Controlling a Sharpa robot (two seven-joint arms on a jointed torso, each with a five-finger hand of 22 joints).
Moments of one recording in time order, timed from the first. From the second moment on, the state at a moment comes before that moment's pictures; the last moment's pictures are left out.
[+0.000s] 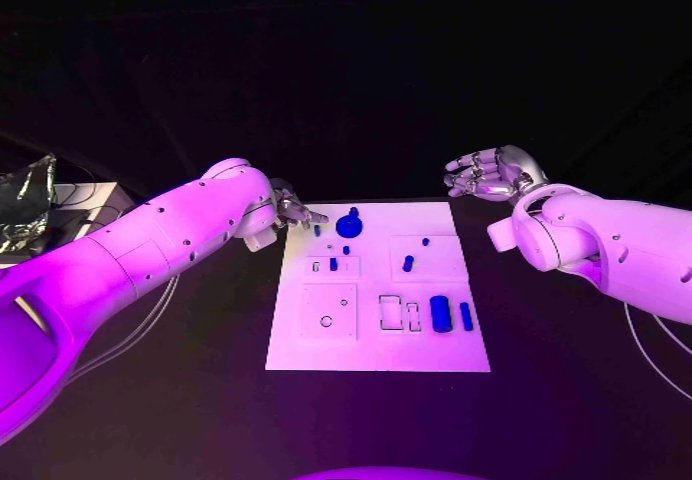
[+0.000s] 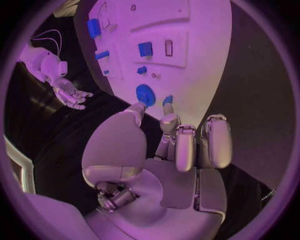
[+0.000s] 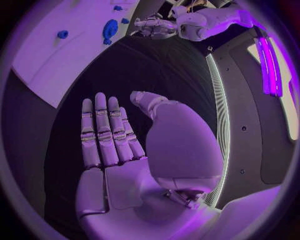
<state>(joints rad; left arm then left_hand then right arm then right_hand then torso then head) 1.21 -0.49 0.24 0.96 -1.11 0.14 -0.56 1.11 -0.12 0.17 0.29 0.23 0.83 0.09 0.64 0.88 1.20 0.02 1.23 0.94 1.47 -0.04 1.54 1.31 0.05 1.40 0.07 1.45 1.30 1.36 -0.73 -0.14 1.24 -0.44 -0.49 0.20 1.30 -0.25 0.56 0.12 0.30 0.87 0.22 0.12 0.49 1.09 0.16 0.22 0.07 1.09 0.12 0.18 0.41 0.17 0.90 0.25 0.07 0.29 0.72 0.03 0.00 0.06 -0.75</state>
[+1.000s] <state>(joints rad) 1.22 -0.46 0.24 0.90 -1.12 0.13 -0.54 1.13 -0.11 0.19 0.29 0.24 0.81 0.08 0.66 0.90 1.20 0.02 1.23 0.94 1.47 -0.04 1.54 1.31 0.05 1.40 0.06 1.45 1.30 1.36 -0.72 -0.14 1.24 -0.45 -0.49 0.21 1.30 -0.25 0.56 0.11 0.30 0.87 0.22 0.12 0.49 1.09 0.16 0.22 0.07 1.09 0.12 0.18 0.41 0.17 0.90 0.25 0.07 0.28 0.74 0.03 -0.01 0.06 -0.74</state>
